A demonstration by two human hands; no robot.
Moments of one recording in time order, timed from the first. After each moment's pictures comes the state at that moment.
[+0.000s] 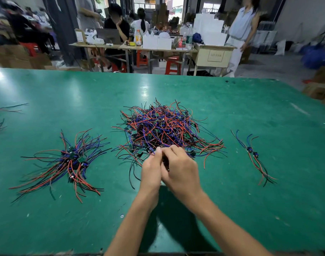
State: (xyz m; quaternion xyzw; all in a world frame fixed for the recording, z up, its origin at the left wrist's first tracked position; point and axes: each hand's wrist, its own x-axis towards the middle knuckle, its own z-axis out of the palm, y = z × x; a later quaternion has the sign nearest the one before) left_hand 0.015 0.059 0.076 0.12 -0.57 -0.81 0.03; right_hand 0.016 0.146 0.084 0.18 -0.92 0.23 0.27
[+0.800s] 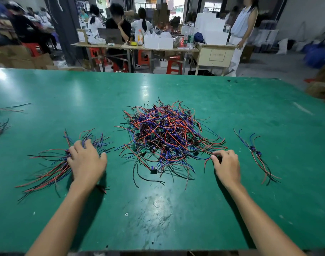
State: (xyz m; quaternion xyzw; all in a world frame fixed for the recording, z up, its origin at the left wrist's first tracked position) left_hand -0.015 -0.119 0.067 0.24 -0.95 -0.16 0.15; right_hand -0.056 0.281 0.012 -0.11 -0.94 0.27 0.17
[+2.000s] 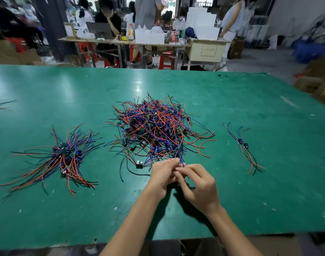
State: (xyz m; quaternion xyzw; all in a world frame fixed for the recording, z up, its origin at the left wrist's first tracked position) left_hand 0.009 0.094 0.049 0.16 -0.54 -0.81 -0.17; right_hand 0.036 0.230 0.003 0.24 -0.83 0.32 0.39
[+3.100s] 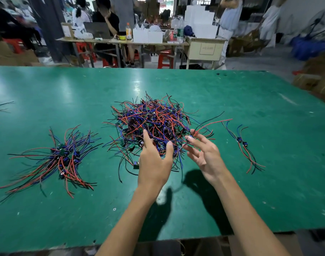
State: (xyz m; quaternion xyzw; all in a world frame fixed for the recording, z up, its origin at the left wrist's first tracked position) left_hand 0.014 0.078 0.076 0.06 -0.85 -0.49 0.18; right_hand -0.012 0.234 0.084 -0.07 -0.51 0.86 -0.03
